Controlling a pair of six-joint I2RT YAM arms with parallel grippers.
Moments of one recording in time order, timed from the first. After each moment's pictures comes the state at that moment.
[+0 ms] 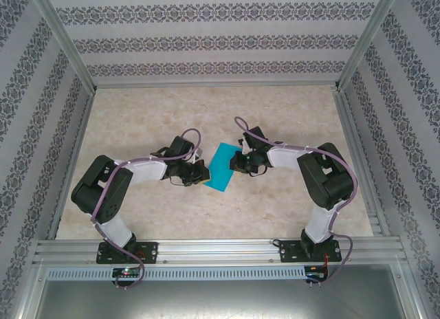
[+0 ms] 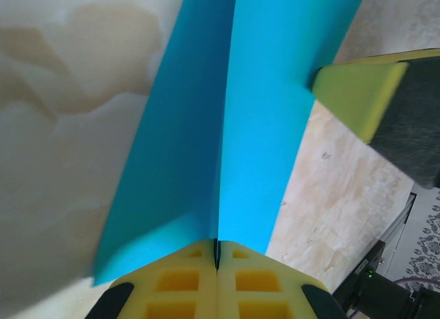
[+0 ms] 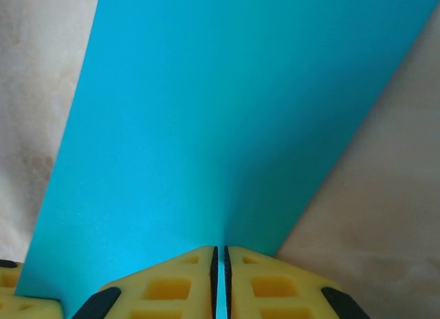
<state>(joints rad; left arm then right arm) -0.49 1.69 0.82 -0.14 0.58 -0.80 0.47 1.82 0.95 -0.21 -0.44 0.64</state>
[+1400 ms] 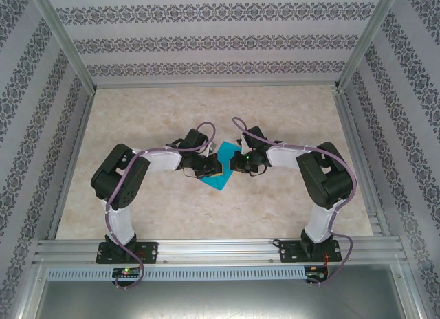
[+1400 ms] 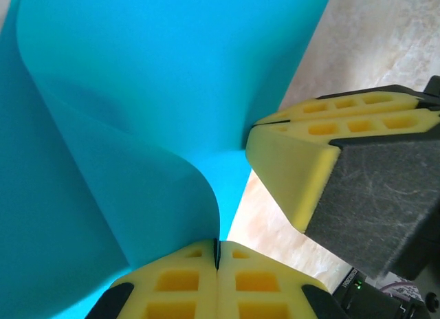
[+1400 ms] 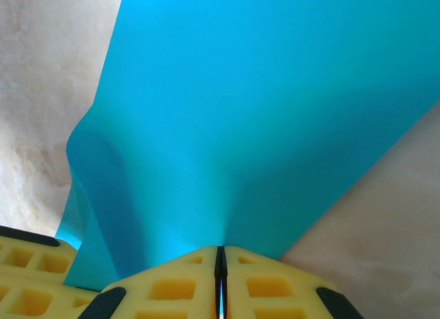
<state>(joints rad) -0.55 1.89 1.03 -0.15 0.60 -0.79 0.48 1.83 0.96 -0.22 -0.44 0.59</state>
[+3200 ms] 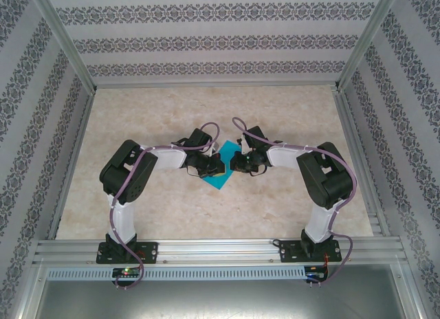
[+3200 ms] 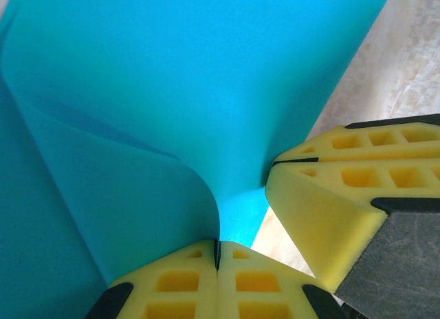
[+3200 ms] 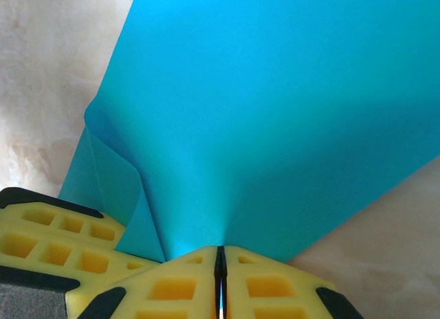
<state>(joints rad) -0.55 1.98 1.09 -0.15 0.61 -0.79 0.47 1.83 0.96 -0.23 -0.44 0.57</state>
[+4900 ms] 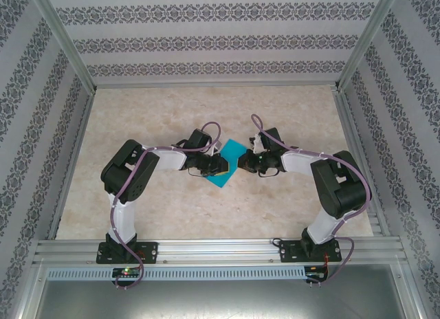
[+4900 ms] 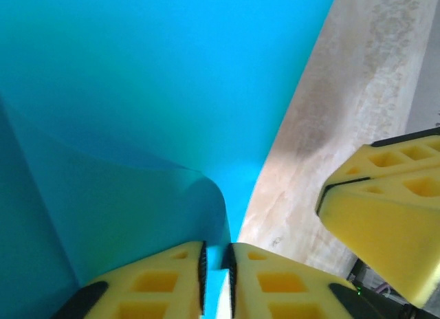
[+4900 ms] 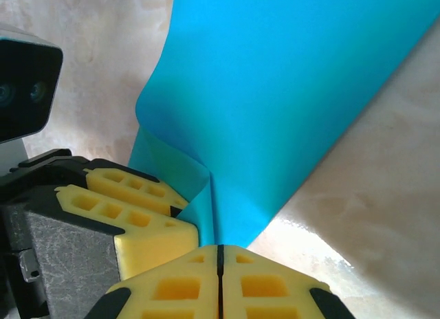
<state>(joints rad) -0.55 1.99 1.06 0.00 0.65 -0.77 0.37 1.69 0.81 -0.09 -0.59 0.67</state>
